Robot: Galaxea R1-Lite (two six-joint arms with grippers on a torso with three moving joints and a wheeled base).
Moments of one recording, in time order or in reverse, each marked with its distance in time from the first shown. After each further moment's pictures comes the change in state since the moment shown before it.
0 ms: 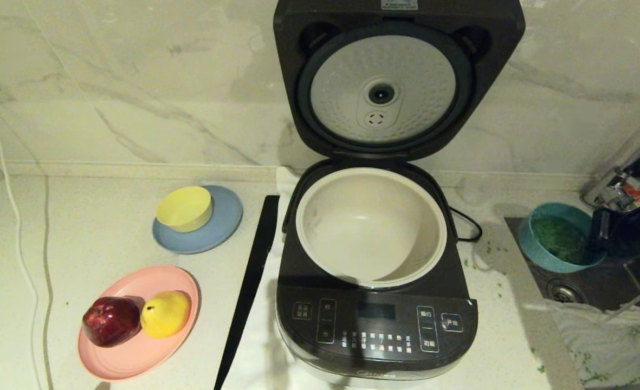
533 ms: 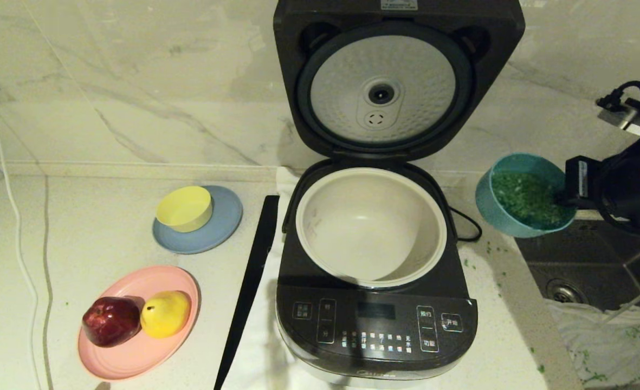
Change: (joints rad) left arm 0.000 0.000 0.000 0.000 0.000 0.001; right arm 0.343 -0.097 -0.242 0.174 -0.104 0.026
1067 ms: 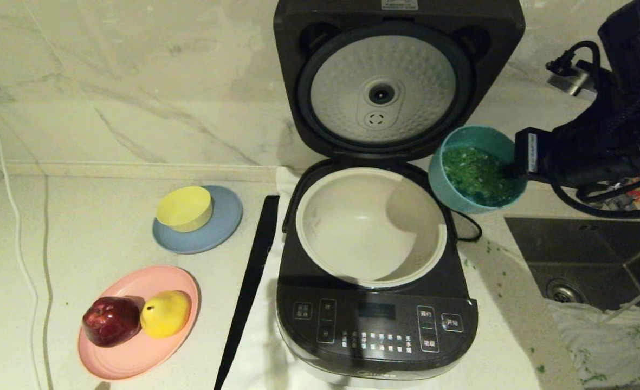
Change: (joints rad) left arm 0.000 0.000 0.000 0.000 0.000 0.000; right arm 0.217 0.077 -0.166 -0.004 -0.100 0.000
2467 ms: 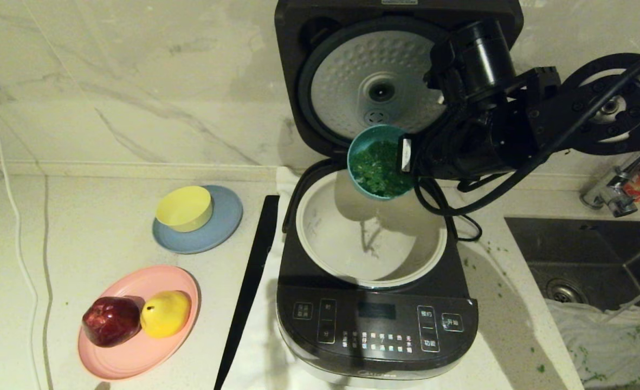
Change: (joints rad) left arm 0.000 0.000 0.000 0.000 0.000 -0.001; right arm 0.251 0.304 -0.235 -0.144 -0.315 0.052
